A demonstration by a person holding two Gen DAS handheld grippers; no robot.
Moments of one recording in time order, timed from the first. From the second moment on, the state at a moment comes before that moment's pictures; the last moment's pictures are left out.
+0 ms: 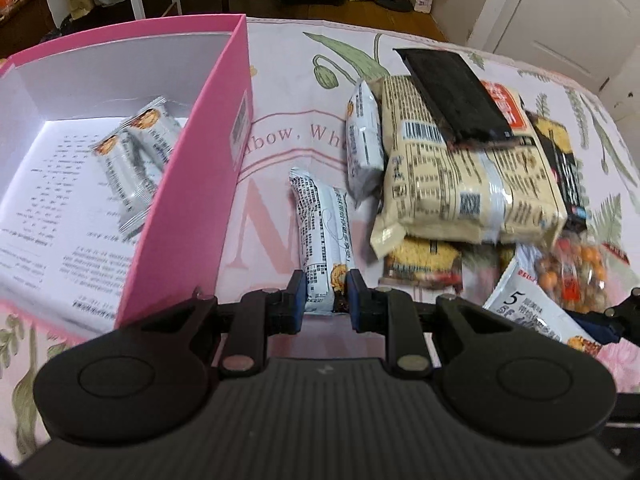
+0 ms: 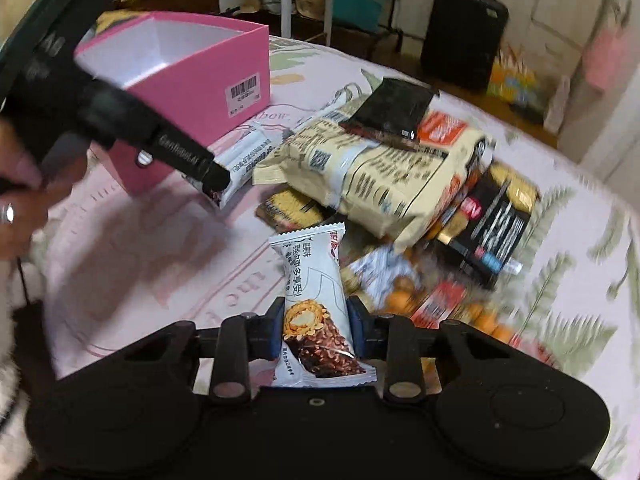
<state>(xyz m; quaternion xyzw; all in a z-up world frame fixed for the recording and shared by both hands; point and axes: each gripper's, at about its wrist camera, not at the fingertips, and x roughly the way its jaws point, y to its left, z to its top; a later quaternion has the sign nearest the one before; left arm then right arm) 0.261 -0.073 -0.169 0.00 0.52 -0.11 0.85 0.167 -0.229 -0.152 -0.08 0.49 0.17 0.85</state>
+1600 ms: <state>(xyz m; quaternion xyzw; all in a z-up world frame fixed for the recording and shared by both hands) 0.146 0.052 -0.028 -0.01 0.41 -0.11 0.90 0.141 -0.116 -0.019 0.00 0.41 0.27 0.87</state>
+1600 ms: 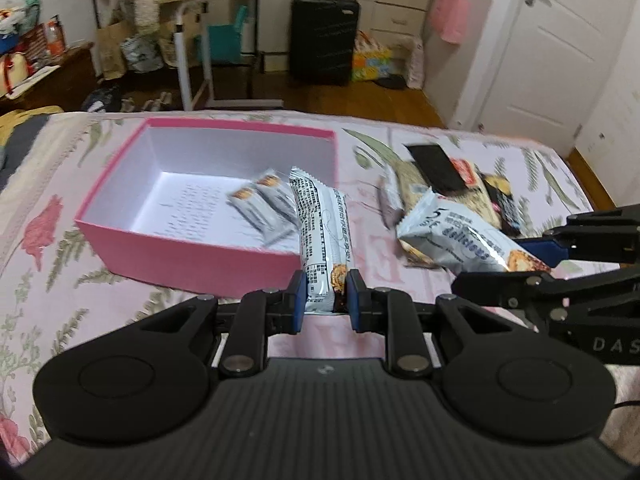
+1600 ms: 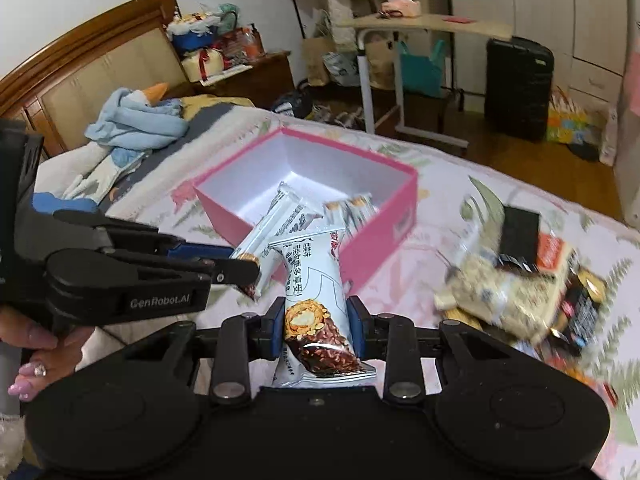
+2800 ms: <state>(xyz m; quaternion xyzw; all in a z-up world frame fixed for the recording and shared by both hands) 0.292 0.137 -0.110 -0.12 0.48 -0.03 0.87 0.268 -0.032 -0.086 -0.05 0.43 0.26 0.86</state>
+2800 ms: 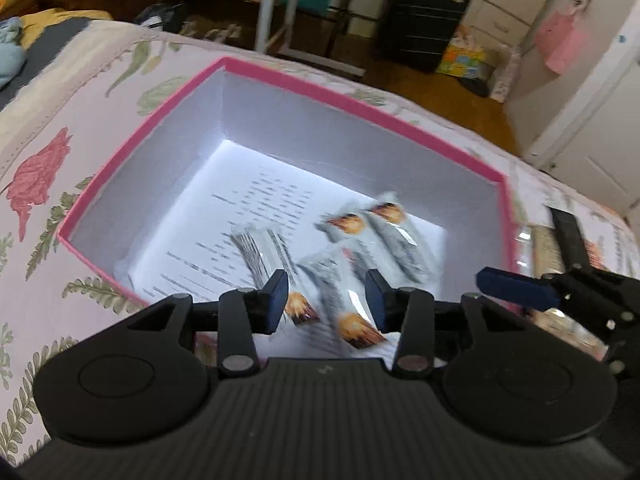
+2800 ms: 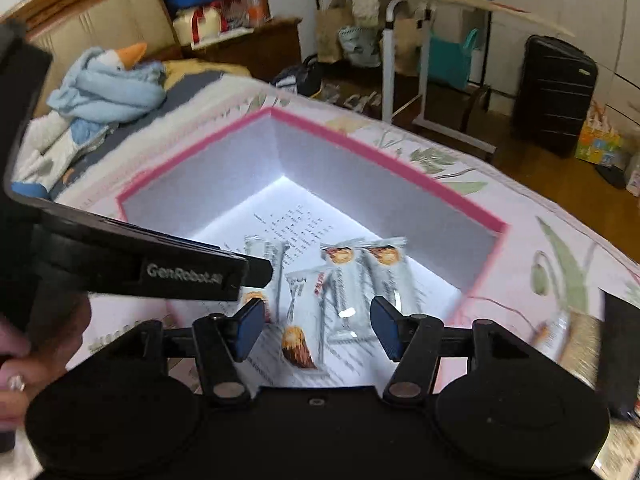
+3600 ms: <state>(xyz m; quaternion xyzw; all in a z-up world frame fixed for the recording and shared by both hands) 0.200 0.011 0.004 -0.01 0.42 -0.17 0.89 0.162 -0.199 0.015 -0.04 0.38 0.18 0.91</state>
